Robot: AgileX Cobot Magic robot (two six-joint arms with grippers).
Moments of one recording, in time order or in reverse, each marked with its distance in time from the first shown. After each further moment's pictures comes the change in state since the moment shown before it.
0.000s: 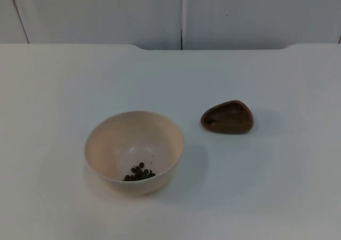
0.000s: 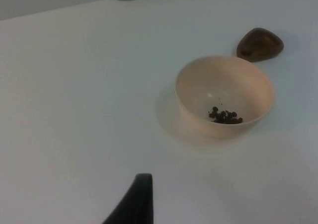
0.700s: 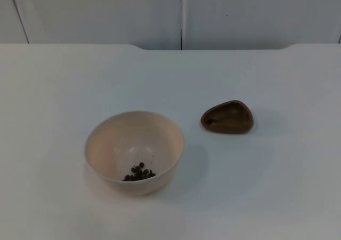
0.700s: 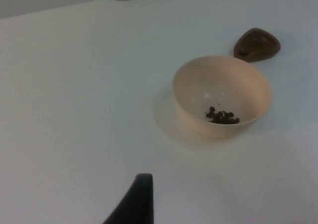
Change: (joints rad) right arm 0.000 0.000 0.000 0.000 0.000 0.004; left arm 0.000 0.000 0.000 -0.007 0.000 0.000
